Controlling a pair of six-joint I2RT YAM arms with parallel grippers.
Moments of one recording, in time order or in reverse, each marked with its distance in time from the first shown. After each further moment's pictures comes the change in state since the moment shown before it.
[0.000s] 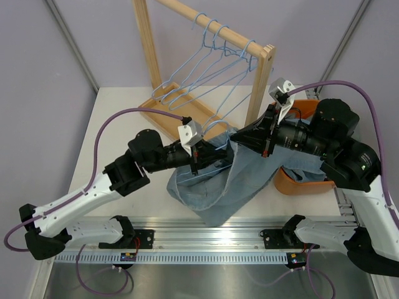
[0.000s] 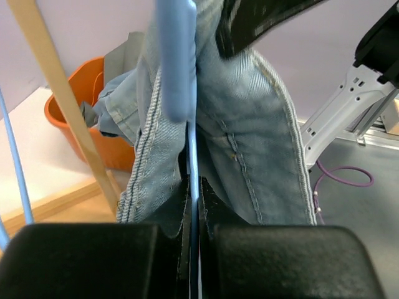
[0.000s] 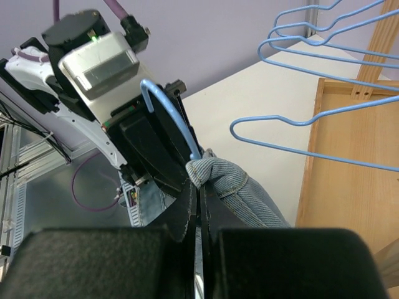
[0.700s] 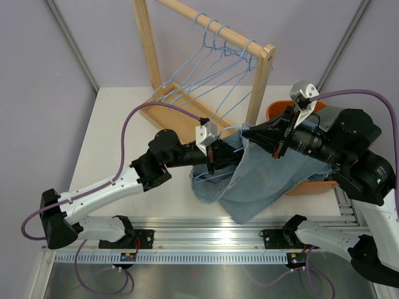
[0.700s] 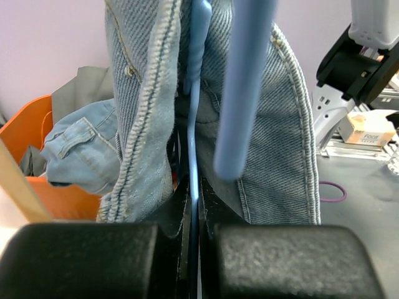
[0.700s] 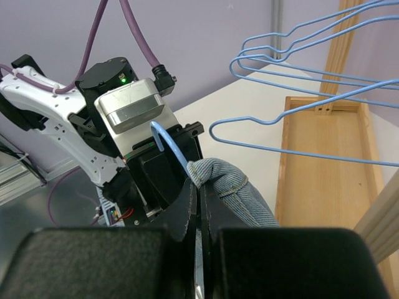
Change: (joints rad) left arm 0.000 0.143 -0.098 0.400 0.172 -0.085; right arm -0.023 -0.076 -0.026 0.029 0.075 -0.011
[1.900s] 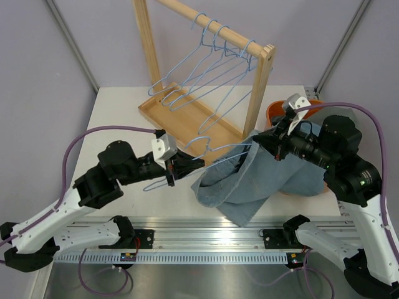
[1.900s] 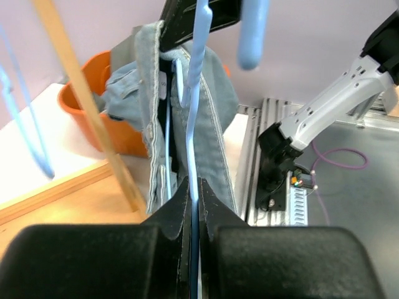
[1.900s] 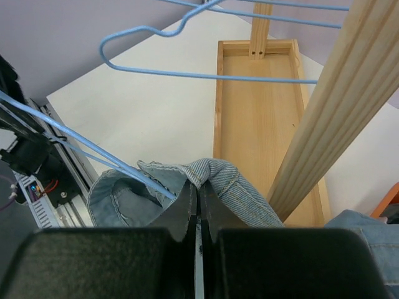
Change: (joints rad) left arm -0.008 -0.336 0.050 -0.544 -0.185 0.135; right arm -0.211 -0.090 -0.214 -0.053 -0.001 -0.183
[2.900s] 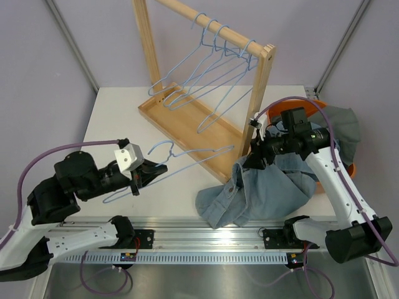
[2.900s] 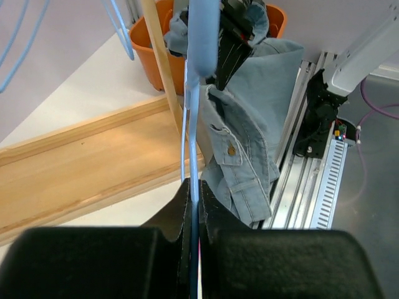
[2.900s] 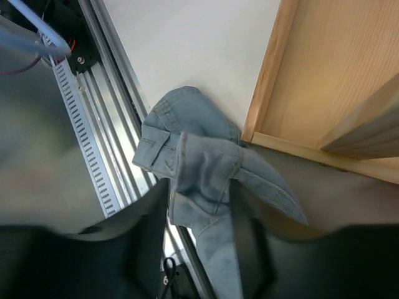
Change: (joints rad) left arm 0.000 -0.195 0.187 -0.543 -0.215 0.102; right arm -0.208 0.307 -0.202 -0.285 -0.420 -0.420
